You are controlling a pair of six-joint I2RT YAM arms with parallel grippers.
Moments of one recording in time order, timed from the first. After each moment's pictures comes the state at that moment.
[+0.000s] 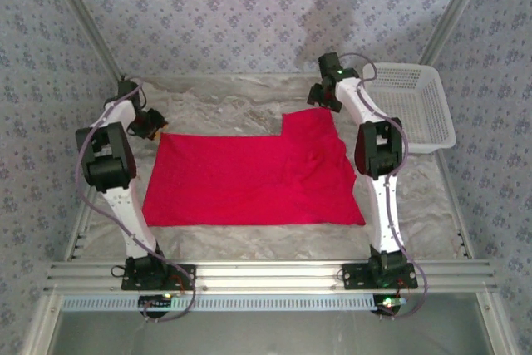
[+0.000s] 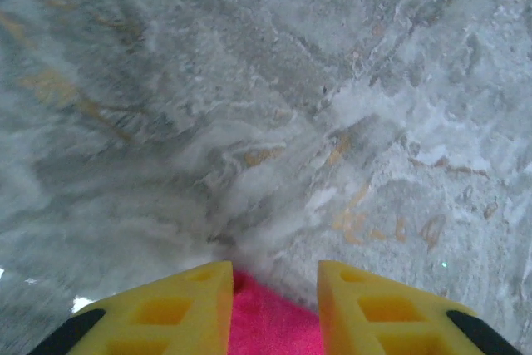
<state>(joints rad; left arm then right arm) 0.19 2.17 1.66 -0.71 0.25 -0.61 0.21 2.42 2.22 -0.89 0.06 0.47</state>
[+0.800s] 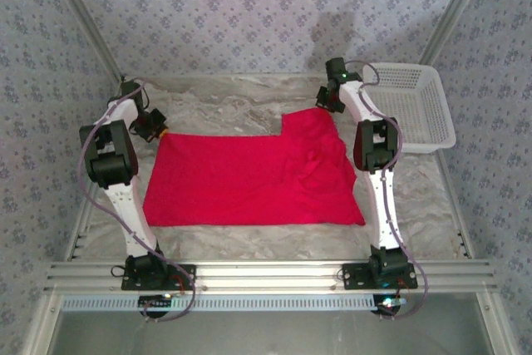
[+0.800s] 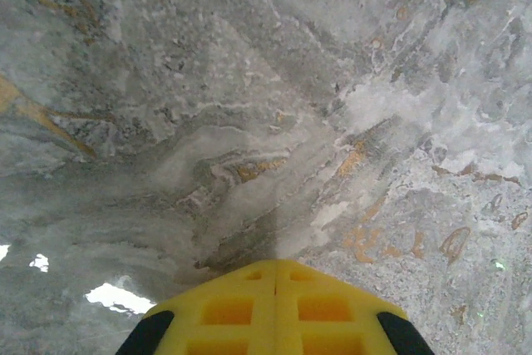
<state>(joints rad) 0.19 2.22 1.70 -0.75 0.26 -0.60 0.16 2.59 2.35 -0.87 -0.02 0.49</state>
